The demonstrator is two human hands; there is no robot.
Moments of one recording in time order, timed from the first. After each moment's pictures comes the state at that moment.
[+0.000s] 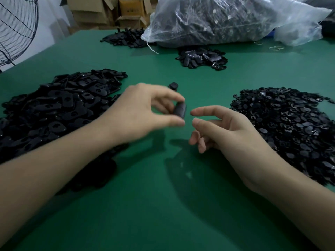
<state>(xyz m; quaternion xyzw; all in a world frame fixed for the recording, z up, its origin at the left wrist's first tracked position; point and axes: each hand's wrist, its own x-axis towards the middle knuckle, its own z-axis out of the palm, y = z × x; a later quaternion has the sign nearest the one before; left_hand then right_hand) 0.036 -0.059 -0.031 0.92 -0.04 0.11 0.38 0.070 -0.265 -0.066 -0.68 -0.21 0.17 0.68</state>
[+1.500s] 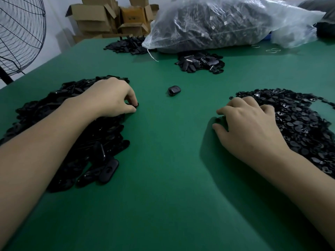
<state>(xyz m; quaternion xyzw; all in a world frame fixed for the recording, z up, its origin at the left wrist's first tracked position) 0.079 0.032 -0.027 1.00 0.06 0.06 -0.04 0.097 -0.291 -0.054 -0.97 -0.22 -0.13 0.05</state>
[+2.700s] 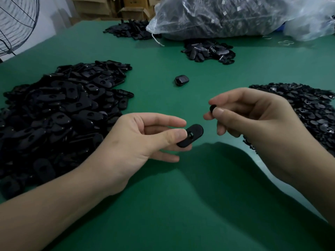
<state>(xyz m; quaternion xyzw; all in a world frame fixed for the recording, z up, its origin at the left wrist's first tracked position) -0.025 -0.082 -0.064 0.66 0.08 0.05 0.74 0.077 -0.283 -0.049 -0.68 -0.29 0.11 0.67</state>
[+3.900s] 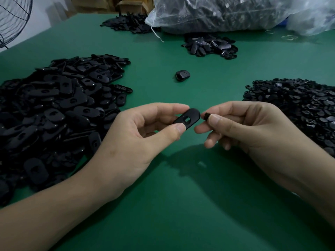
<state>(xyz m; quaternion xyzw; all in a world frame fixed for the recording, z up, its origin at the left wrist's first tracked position) -0.024 -0.082 -0.072 0.74 0.01 0.15 0.66 0.070 -0.276 -0.054 -0.66 -0.24 0.23 0.67</state>
